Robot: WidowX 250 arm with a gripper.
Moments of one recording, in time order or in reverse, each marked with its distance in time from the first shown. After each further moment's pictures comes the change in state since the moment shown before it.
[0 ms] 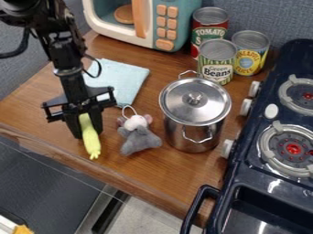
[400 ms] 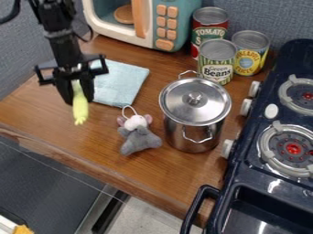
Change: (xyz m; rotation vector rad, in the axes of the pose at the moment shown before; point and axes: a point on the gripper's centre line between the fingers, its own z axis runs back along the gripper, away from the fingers) arm 0.031 -0.003 0.037 -0.010 0.007 -0.164
